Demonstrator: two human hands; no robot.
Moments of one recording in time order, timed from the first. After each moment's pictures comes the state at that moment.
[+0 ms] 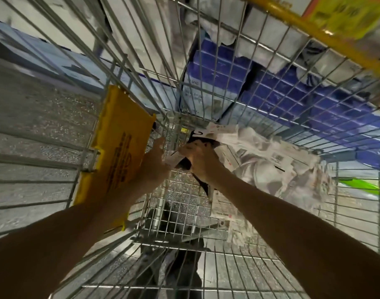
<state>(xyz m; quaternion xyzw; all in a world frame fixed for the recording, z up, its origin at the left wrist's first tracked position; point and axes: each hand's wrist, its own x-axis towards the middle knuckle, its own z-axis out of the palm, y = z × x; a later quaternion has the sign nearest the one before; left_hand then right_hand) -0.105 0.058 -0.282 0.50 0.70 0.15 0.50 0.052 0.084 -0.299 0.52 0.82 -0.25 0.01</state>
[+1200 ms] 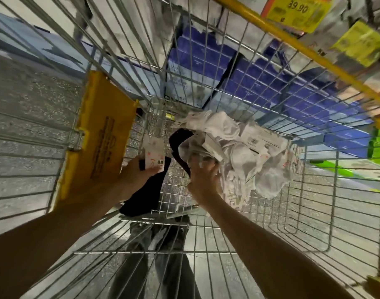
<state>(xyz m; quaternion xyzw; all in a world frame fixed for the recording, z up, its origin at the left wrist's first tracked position) -0.105 0.002 -0.237 0.30 0.69 0.14 0.64 0.088 -0.027 -0.280 0.73 0.60 -0.30 0.13</state>
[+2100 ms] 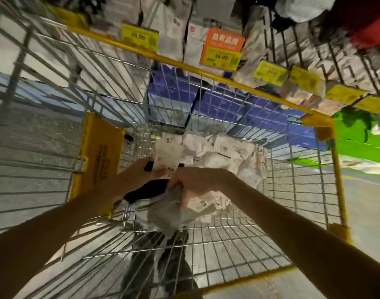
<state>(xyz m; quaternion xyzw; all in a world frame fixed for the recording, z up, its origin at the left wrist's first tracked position) -0.075 0.037 -0.141 0.51 0.56 0.05 0.65 0.114 0.029 -0.080 0.42 0.69 -0.56 0.17</state>
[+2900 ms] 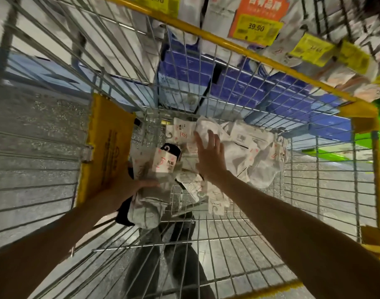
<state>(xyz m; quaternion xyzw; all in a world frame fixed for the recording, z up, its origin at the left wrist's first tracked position) -0.134 -0.006 -0.206 0.36 0.67 0.13 0.64 0.113 0.024 -0.220 0.69 0.67 -0.23 0.13</state>
